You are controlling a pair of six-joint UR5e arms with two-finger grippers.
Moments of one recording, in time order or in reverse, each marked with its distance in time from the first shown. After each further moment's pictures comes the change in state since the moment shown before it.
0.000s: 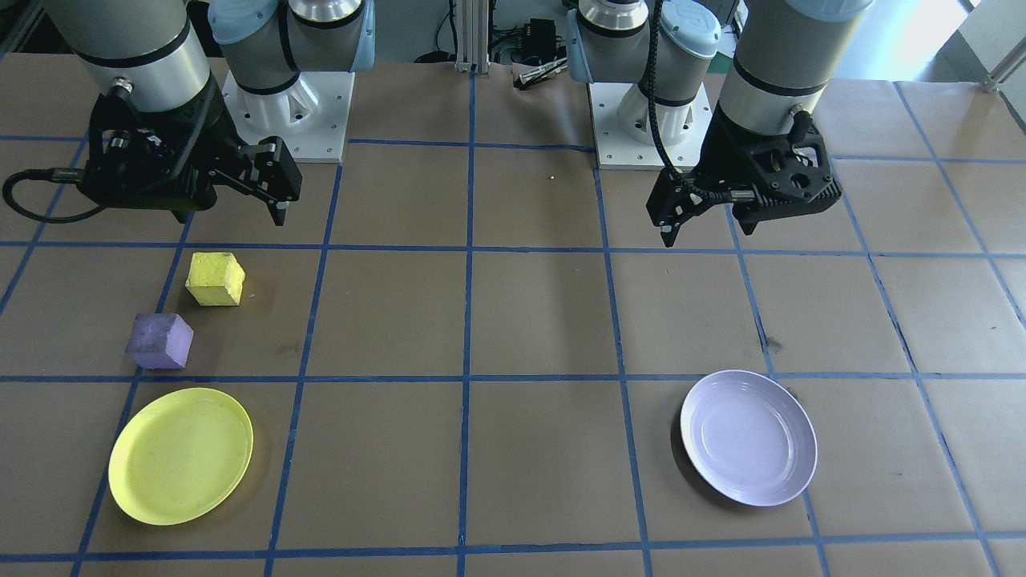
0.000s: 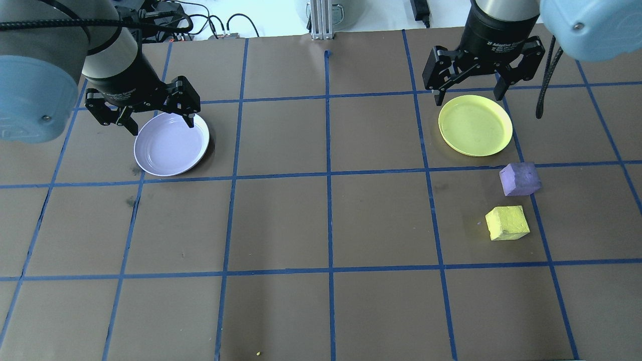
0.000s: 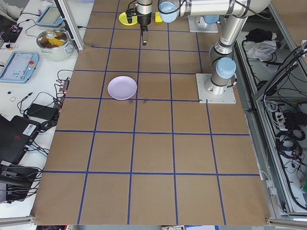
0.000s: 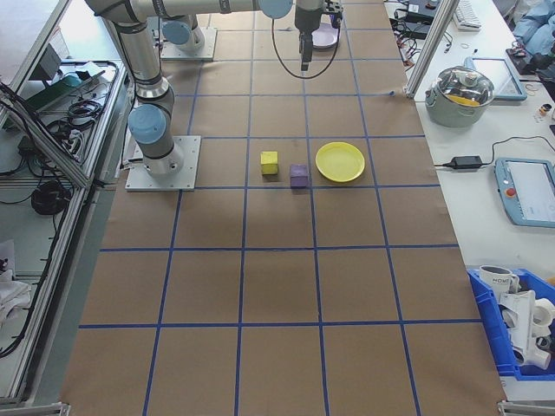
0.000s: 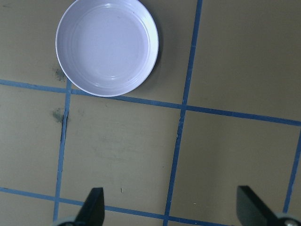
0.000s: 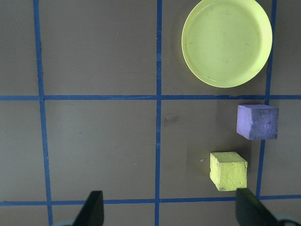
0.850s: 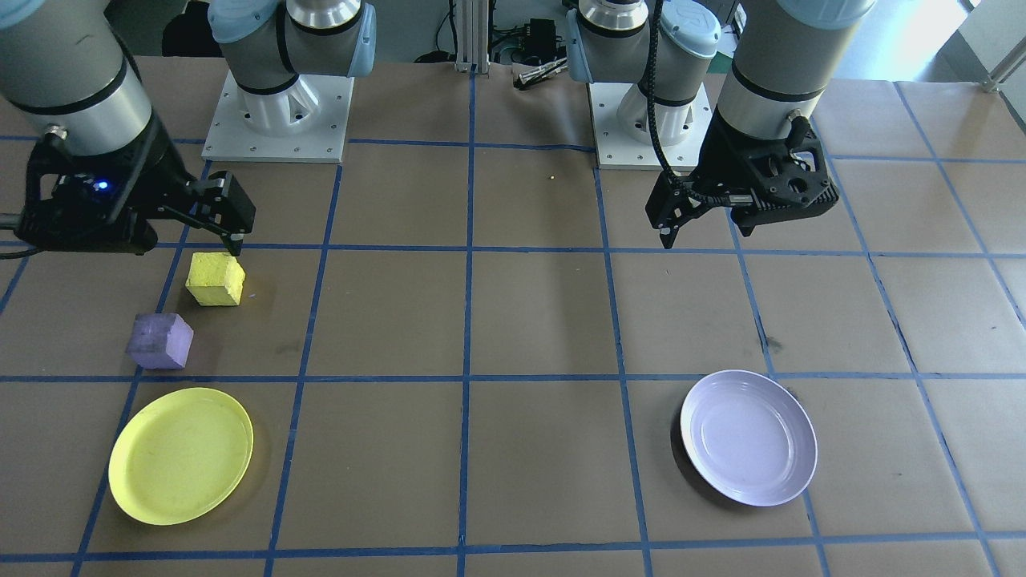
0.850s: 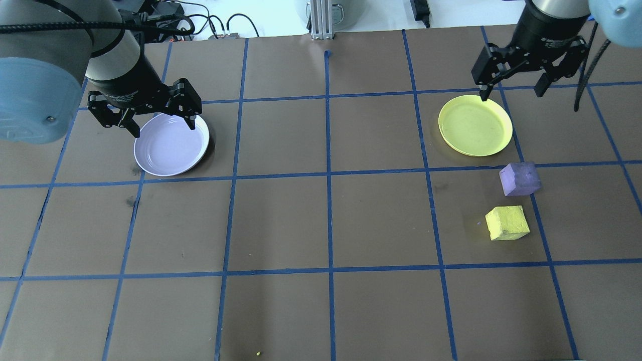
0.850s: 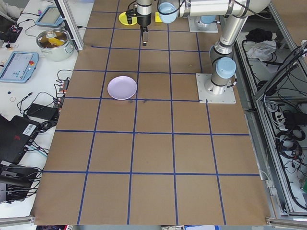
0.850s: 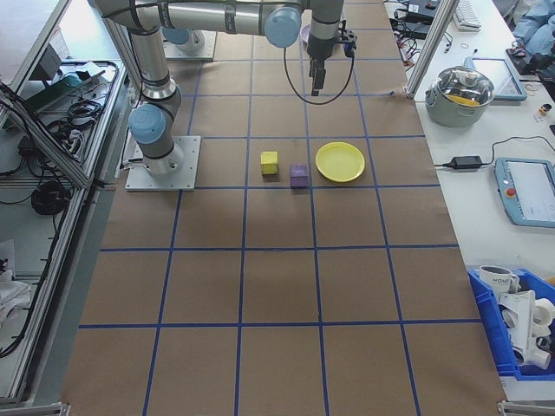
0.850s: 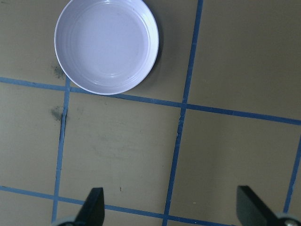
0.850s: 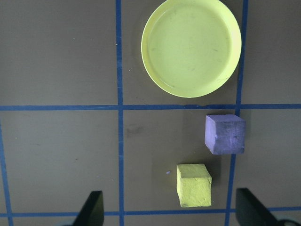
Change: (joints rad) left arm -0.001 -0.004 -0.005 0.000 0.000 -0.006; right arm -0.171 0.046 0.020 -0.033 0.008 -0.168
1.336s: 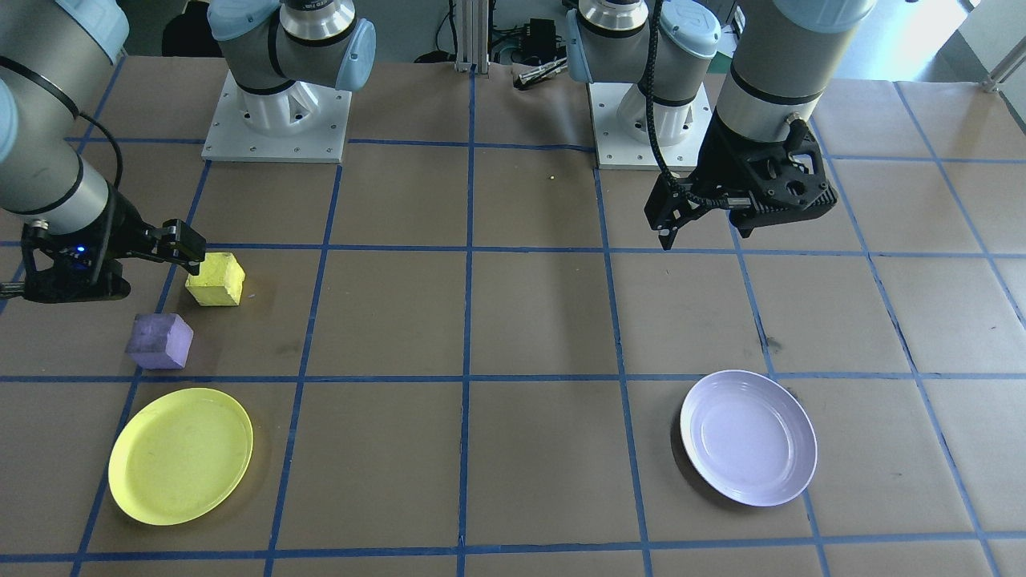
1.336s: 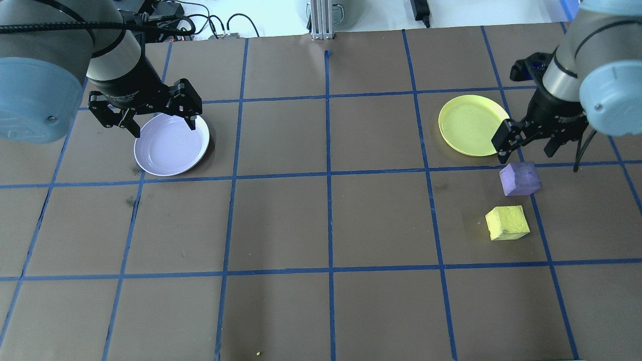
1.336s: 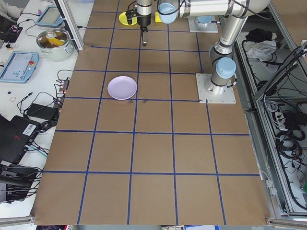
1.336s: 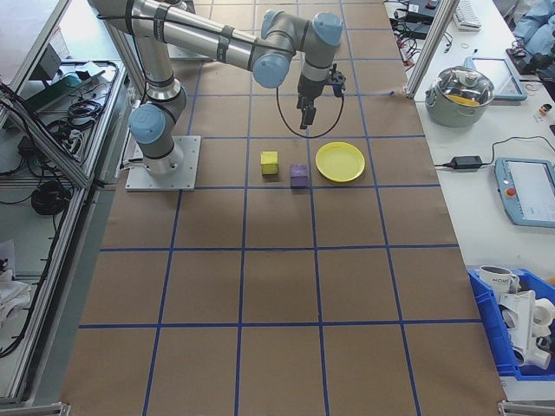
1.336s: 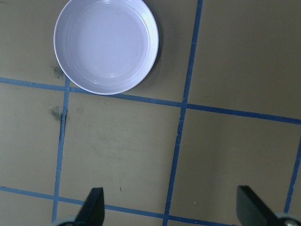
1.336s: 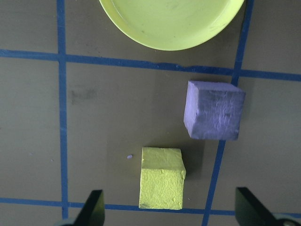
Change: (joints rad) left arm 0.000 -0.002 -0.001 0.001 0.000 0.003; right arm -0.133 -0.029 0.337 -0.214 -0.038 -0.213
